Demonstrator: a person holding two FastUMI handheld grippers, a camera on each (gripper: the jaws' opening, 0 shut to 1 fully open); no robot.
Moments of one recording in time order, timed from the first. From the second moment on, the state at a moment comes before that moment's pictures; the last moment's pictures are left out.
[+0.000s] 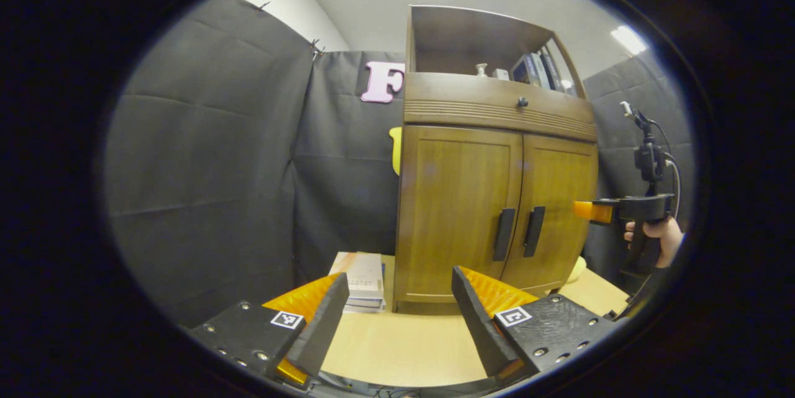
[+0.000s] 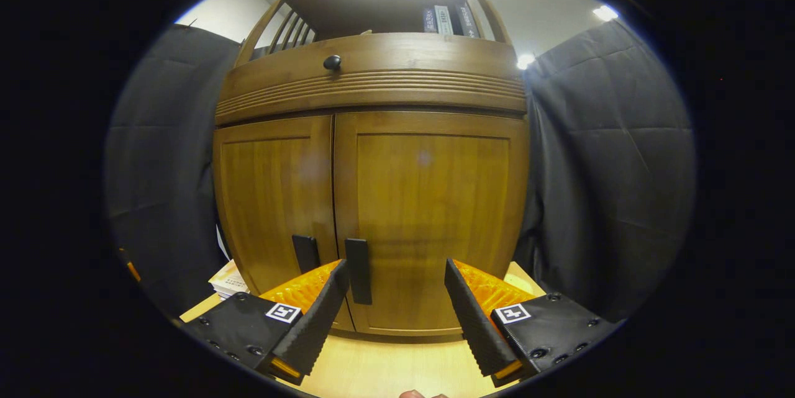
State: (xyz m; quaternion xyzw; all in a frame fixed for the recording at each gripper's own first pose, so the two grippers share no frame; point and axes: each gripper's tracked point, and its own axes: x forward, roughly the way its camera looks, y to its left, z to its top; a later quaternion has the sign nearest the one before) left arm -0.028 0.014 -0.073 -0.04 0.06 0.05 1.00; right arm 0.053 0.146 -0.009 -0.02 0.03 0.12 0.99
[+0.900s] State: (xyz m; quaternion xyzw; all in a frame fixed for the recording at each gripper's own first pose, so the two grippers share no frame) left arm -0.014 0.019 -0.103 -0.06 0.11 0.13 0.98; right arm 0.155 0.214 -0.057 -0.04 0.07 0.13 0.99
